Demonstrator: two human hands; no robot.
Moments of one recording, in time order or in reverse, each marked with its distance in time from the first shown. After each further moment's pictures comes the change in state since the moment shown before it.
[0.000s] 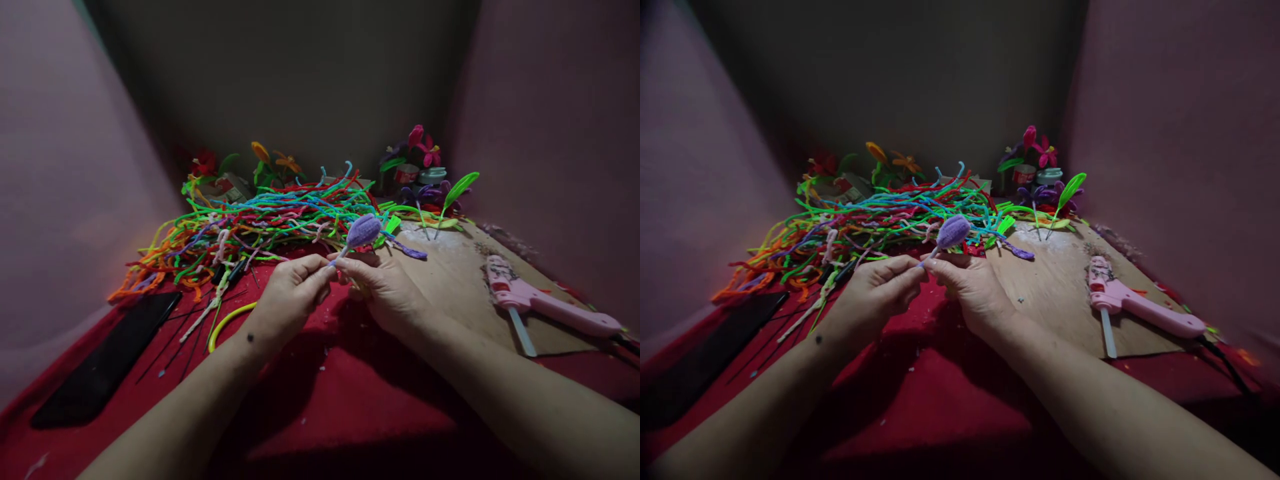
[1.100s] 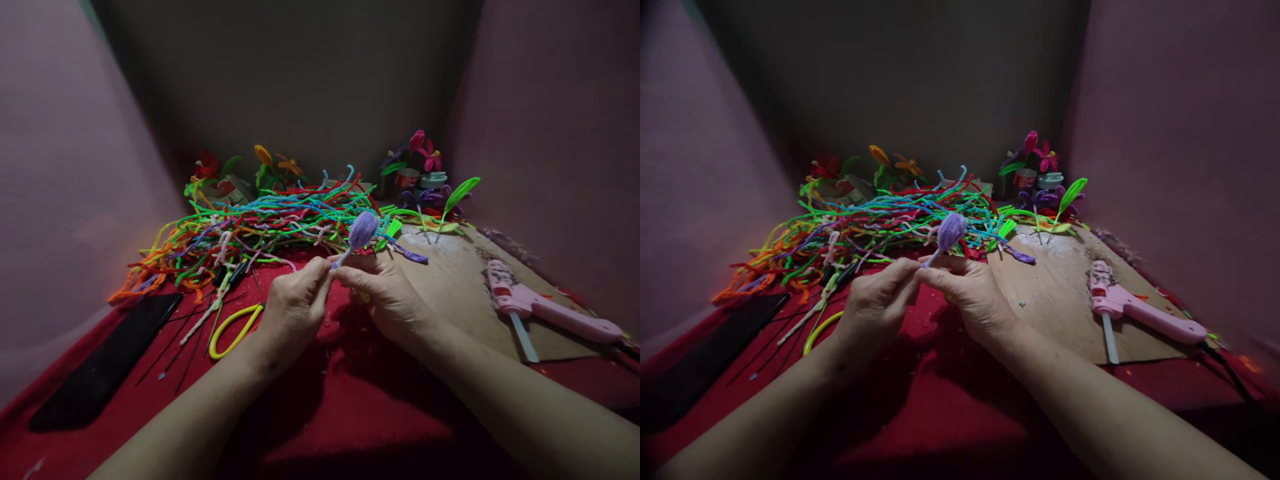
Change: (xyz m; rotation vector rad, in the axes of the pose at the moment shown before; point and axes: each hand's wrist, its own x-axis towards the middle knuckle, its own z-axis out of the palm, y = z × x) left_hand -0.005 -0.008 0.005 0.670 0.251 0.447; right_hand -0.005 -0.003 0.004 -0.073 -0.049 -0.054
